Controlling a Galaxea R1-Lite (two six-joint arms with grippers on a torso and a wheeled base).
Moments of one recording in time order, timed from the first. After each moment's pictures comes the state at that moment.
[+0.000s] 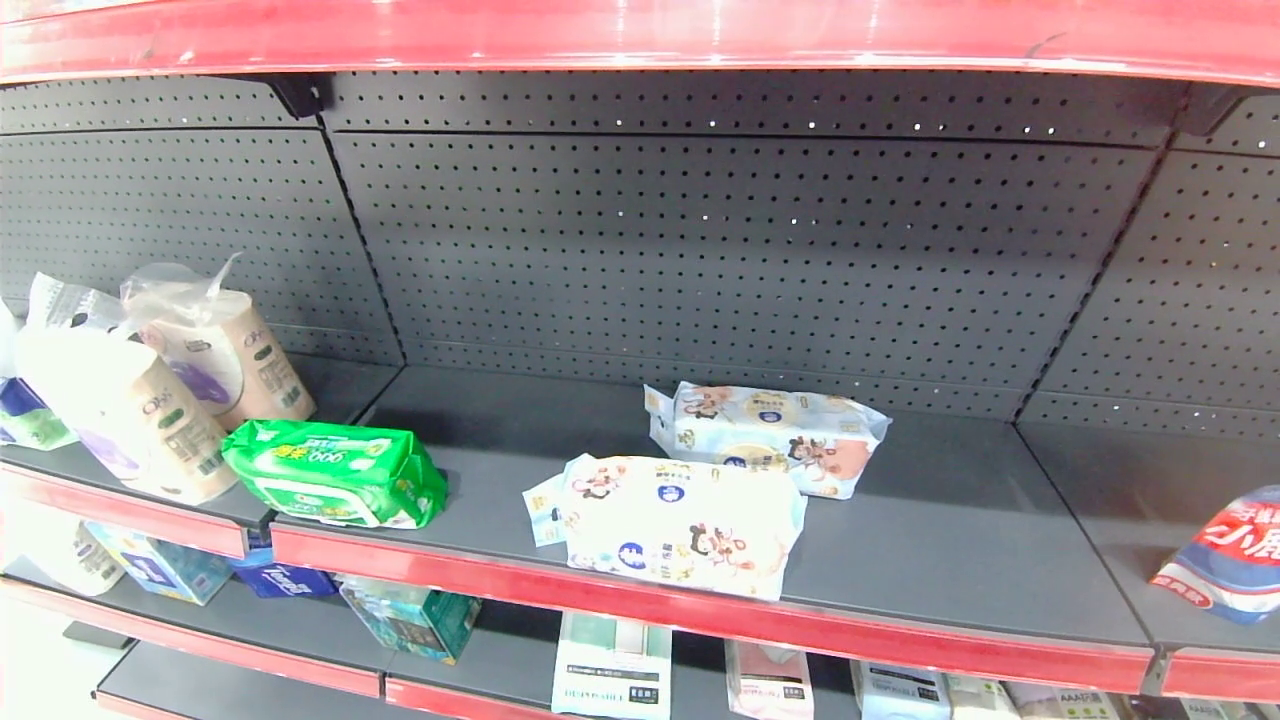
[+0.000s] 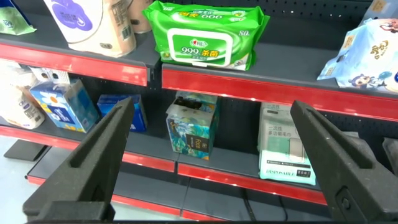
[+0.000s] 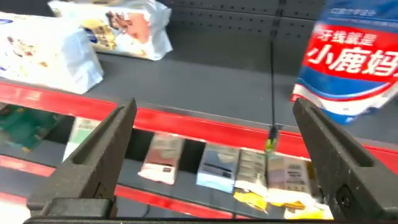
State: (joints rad) left arm 0.10 0.10 0.00 0.00 -0.05 0.00; right arm 0.08 0.10 0.00 -0.04 -0.04 -0.04
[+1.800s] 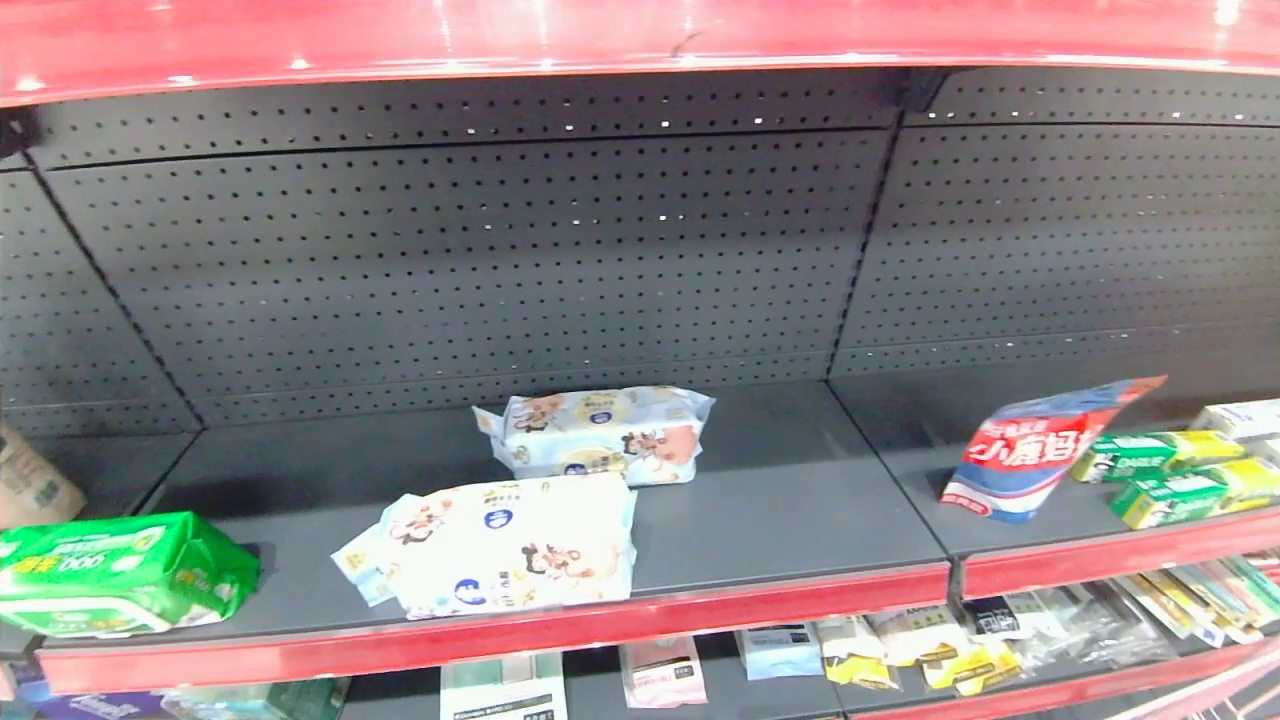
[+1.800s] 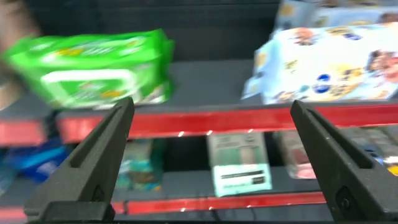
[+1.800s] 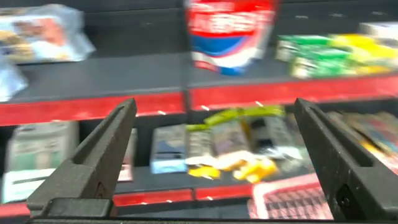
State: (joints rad) left arm 0.10 0.10 0.00 0.00 -0.05 0.00; right arm 0.00 0.00 0.00 0.00 0.00 -0.01
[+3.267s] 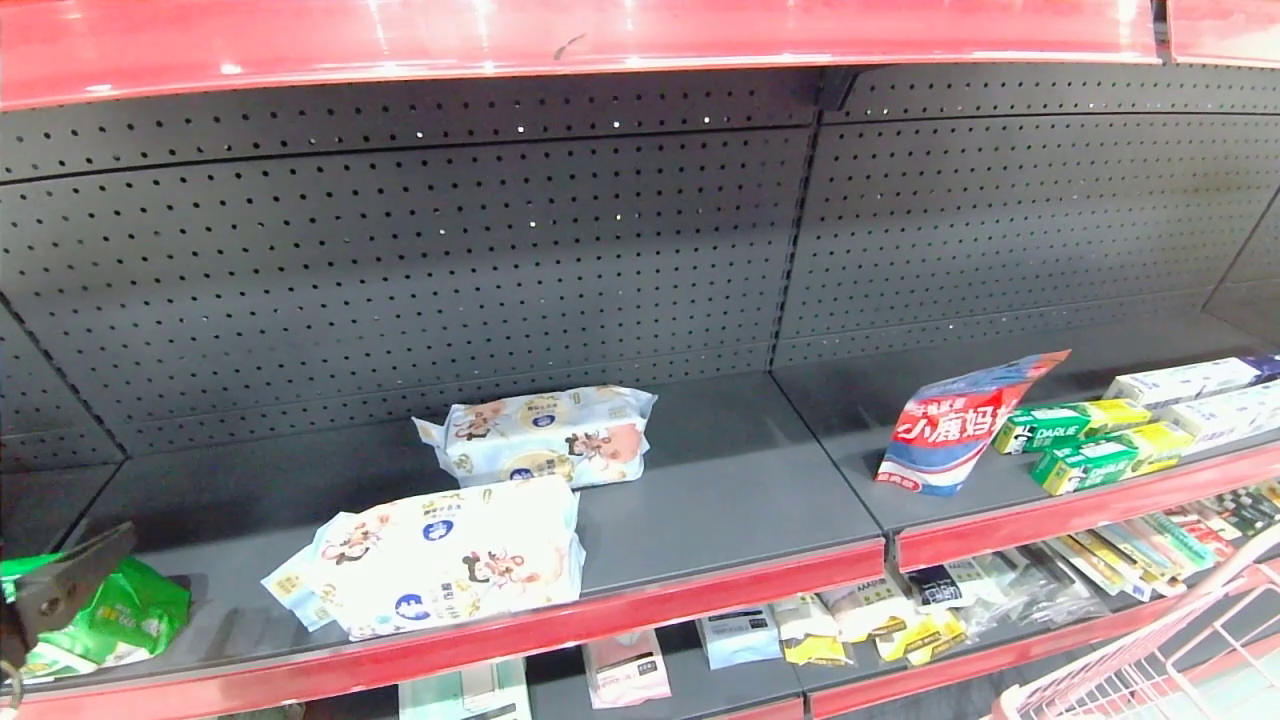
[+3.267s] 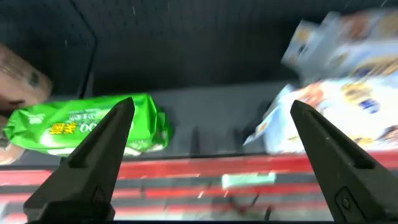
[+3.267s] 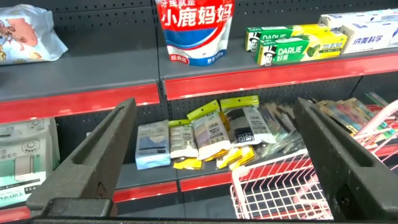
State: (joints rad) left arm 0.07 0.87 -0.47 -0.01 0.13 0.03; right arm 0.00 0.00 0.00 0.00 0.00 -0.01
